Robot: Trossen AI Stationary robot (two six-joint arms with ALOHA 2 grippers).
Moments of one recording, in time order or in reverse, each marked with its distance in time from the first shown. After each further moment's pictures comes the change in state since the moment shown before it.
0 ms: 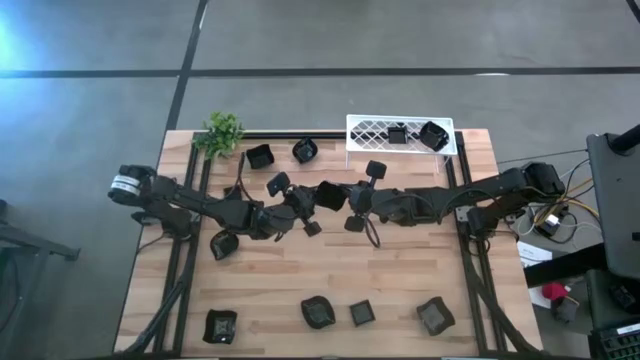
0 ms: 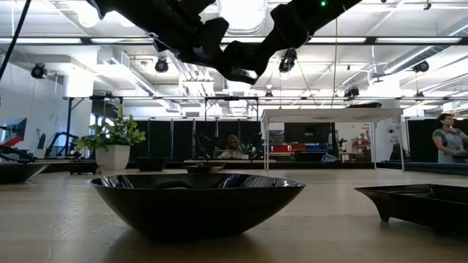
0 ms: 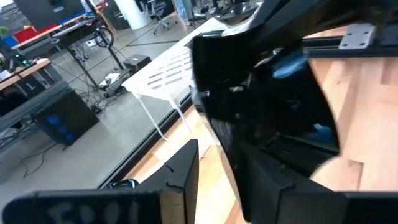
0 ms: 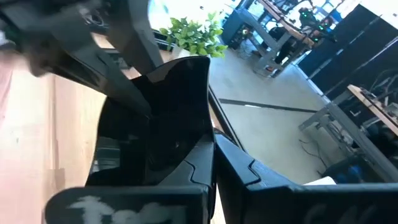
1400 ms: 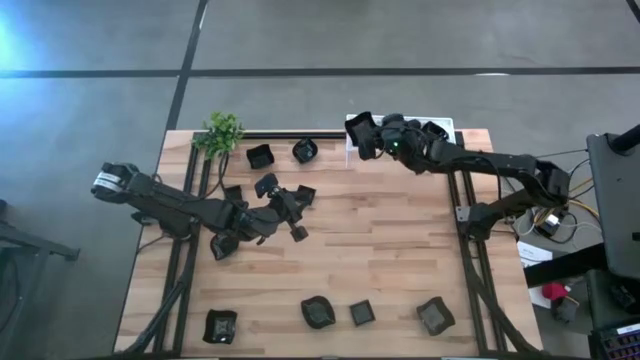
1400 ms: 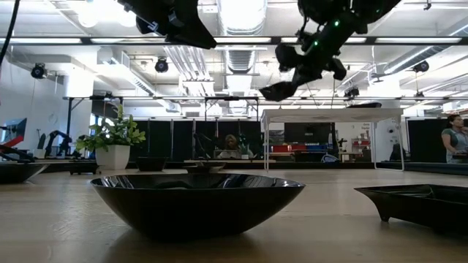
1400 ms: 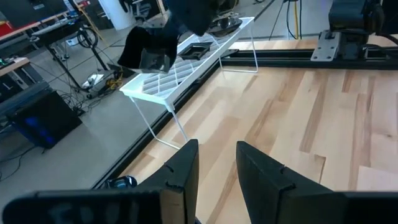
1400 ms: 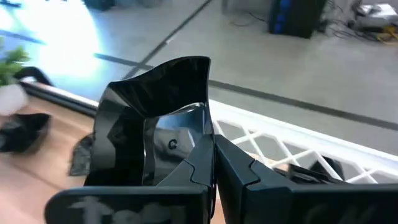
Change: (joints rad) left arm -0.065 -0.157 0.000 -0.185 0.009 -0.072; right arm -0.537 -0.072 0.018 -0.220 -0.069 0.681
